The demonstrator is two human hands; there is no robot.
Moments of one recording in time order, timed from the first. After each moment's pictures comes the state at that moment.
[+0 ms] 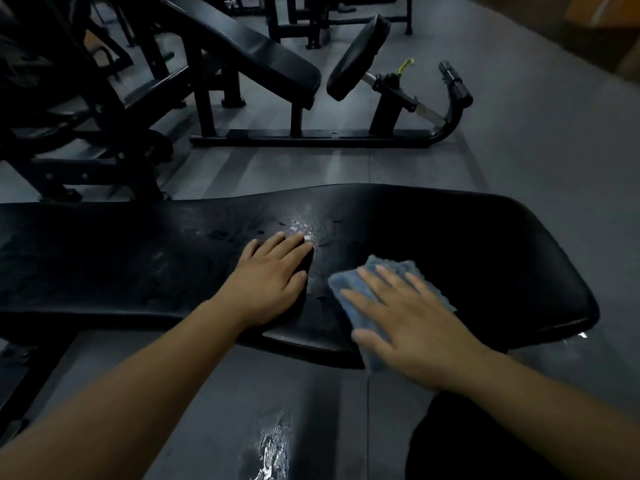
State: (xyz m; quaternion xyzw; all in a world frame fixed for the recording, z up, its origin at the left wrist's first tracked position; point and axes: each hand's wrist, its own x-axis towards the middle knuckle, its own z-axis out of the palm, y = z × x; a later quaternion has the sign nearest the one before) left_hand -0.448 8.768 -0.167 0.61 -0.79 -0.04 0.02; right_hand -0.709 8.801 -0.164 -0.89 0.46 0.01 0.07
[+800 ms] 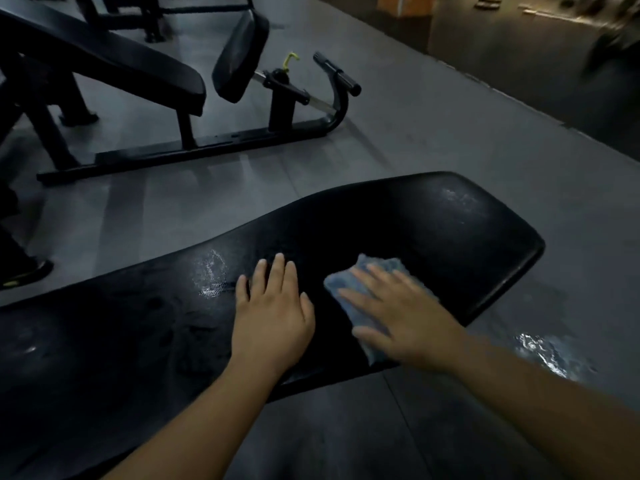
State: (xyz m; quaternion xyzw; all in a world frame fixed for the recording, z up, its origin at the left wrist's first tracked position) left_hand -0.378 8.748 -0.172 0.57 -0.82 -0.06 0.05; right_hand -0.601 8.811 -0.169 -0.79 0.60 0.00 0.08
